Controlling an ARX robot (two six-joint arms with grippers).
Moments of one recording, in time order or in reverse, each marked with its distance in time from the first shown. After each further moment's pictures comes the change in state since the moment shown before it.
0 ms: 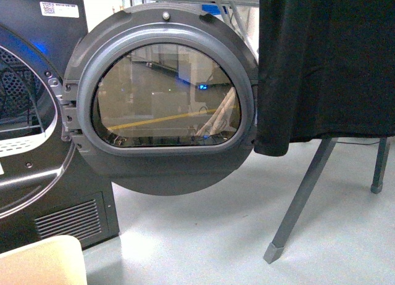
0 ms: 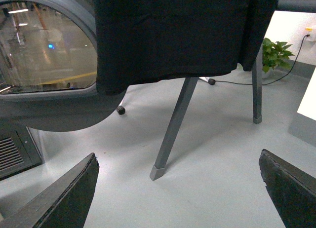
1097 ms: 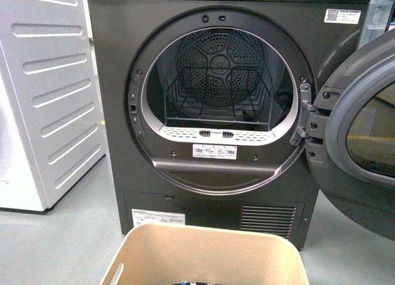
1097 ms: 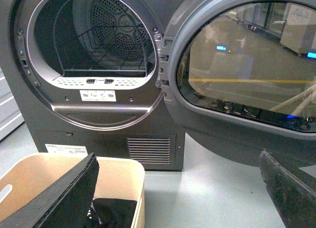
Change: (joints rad) left arm 0.002 0.000 0.000 0.000 -0.001 0.000; right arm 0.001 -0.002 0.000 0.000 -0.001 0.000
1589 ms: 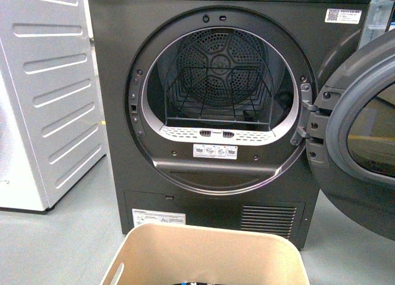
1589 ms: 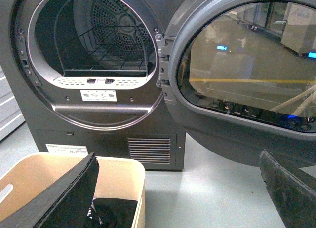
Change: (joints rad) left arm 0.000 0.000 0.000 0.000 0.000 0.000; right arm 0.000 0.000 0.000 0.000 0.000 0.000
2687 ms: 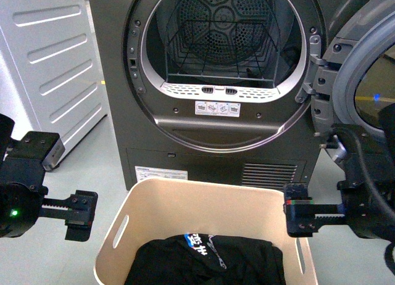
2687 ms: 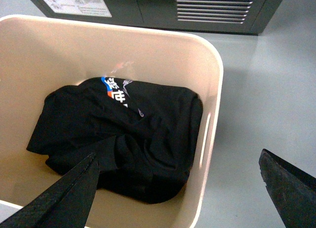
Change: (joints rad) left arm -0.068 1.978 0.719 0.477 -0.077 0.056; right arm 0.214 1.878 0.721 0.389 -0.023 0.152
